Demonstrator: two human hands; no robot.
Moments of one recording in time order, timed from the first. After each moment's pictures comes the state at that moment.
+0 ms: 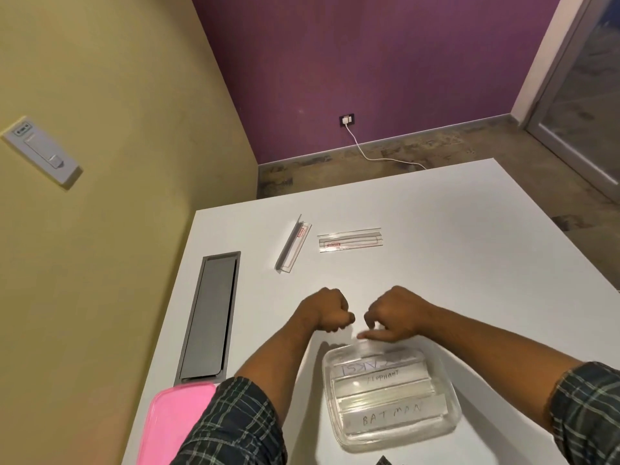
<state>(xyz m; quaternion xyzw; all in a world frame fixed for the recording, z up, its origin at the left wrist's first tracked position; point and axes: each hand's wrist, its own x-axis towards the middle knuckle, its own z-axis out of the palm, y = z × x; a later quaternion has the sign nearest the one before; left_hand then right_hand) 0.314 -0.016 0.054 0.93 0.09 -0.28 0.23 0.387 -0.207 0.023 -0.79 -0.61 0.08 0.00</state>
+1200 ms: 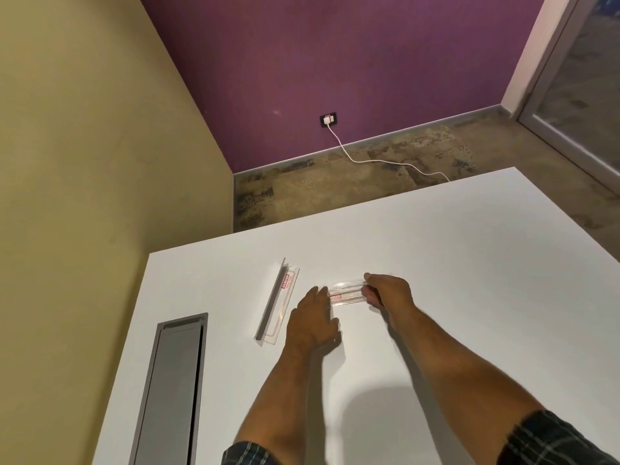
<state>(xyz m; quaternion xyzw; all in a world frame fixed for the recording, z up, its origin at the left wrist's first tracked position) 0.488 0.082 -0.068 0.96 0.14 -0.15 0.20 0.585 -0.087 -0.075 -0.65 0.19 0.25 0.69</state>
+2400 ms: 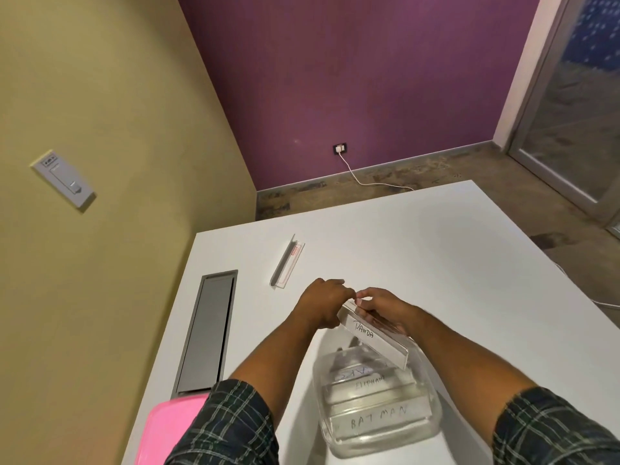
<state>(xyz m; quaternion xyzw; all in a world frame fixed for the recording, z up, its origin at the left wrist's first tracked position) 0.321 -0.040 0.086 0.98 -0.12 -0.14 -0.06 0.385 -0.209 0.028 -0.63 -0.01 0.46 0.63</state>
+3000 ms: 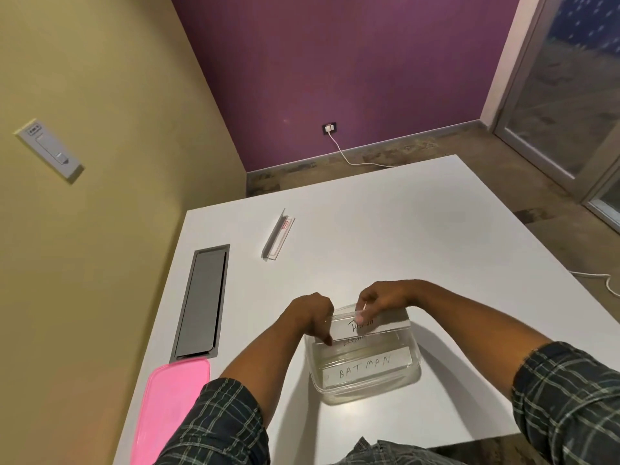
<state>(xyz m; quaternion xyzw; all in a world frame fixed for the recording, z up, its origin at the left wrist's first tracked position) 0.247 -0.066 0.055 0.95 -0.02 -0.32 -0.01 0.349 -0.260 0.050 -0.79 -0.31 0.48 0.21</state>
